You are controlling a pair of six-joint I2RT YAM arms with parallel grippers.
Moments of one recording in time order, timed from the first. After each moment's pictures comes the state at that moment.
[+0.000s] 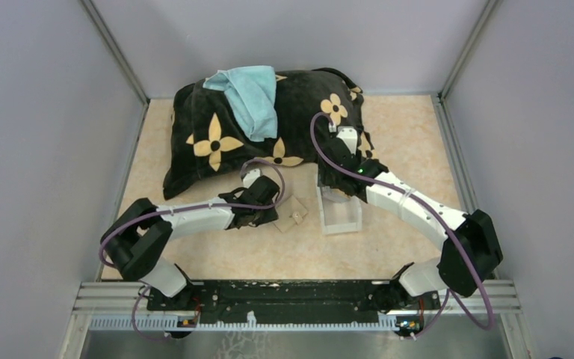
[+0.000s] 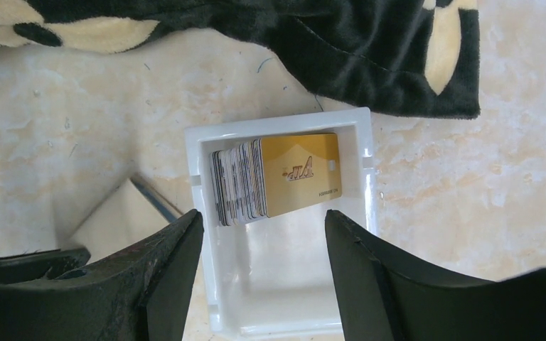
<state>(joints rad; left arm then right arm) -0.84 1.58 0.76 -0.21 -0.27 -0.97 0.70 1.38 1.09 -0.58 0.46 0.54</state>
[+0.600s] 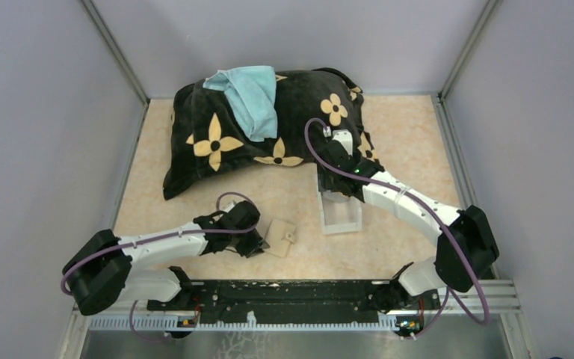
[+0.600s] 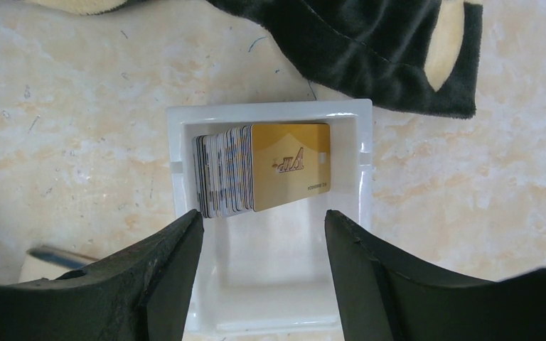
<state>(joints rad) -0.89 1.25 0.50 -0.33 -0.07 -1.43 0.70 1.41 1.07 -0.59 0.44 0.46</state>
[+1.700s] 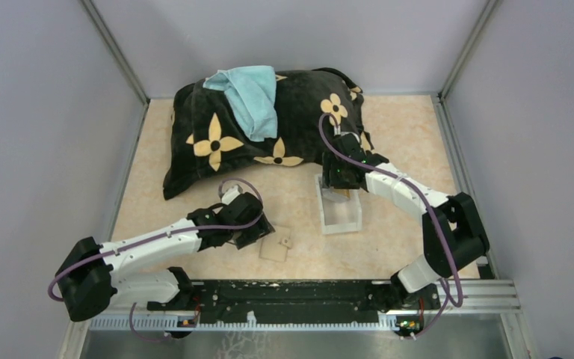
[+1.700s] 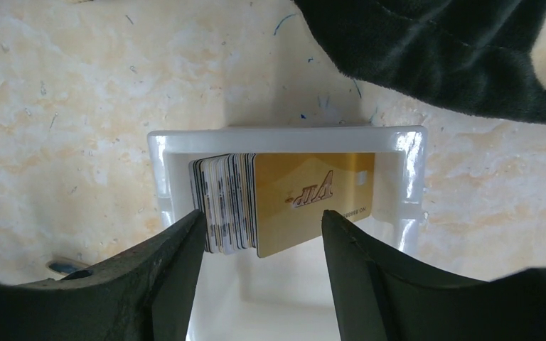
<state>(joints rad) -0.95 1.16 0.65 -0.50 -0.23 -1.29 0.52 1.50 1.04 -0.48 0.13 0.46</state>
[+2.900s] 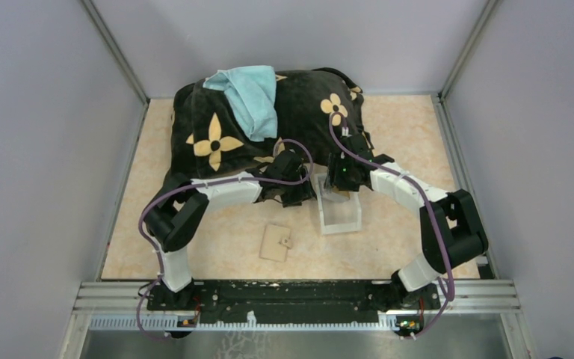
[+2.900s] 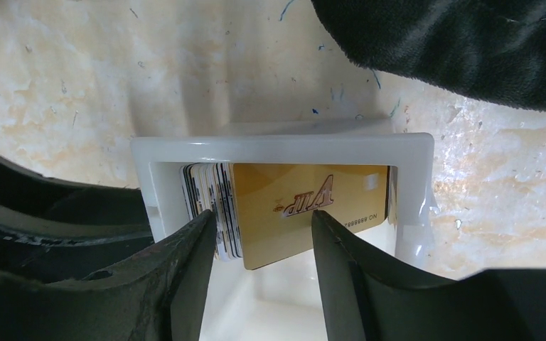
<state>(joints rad) -0.81 1.86 1.14 -0.15 0.04 -0.95 0.43 1.53 0.99 -0.42 -0.06 0.51</state>
